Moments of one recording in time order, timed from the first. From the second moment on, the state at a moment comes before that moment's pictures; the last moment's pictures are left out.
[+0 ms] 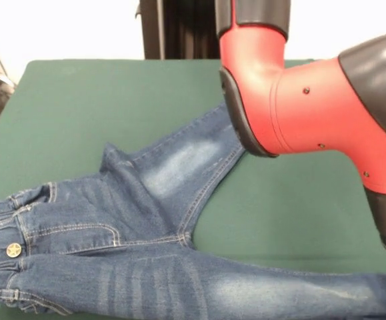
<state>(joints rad) 0.08 0.09 -0.08 0.64 0.81 0.58 3.29</state>
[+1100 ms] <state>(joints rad) 0.00 -0.04 -0.18 0.62 0.71 0.94 3.29</state>
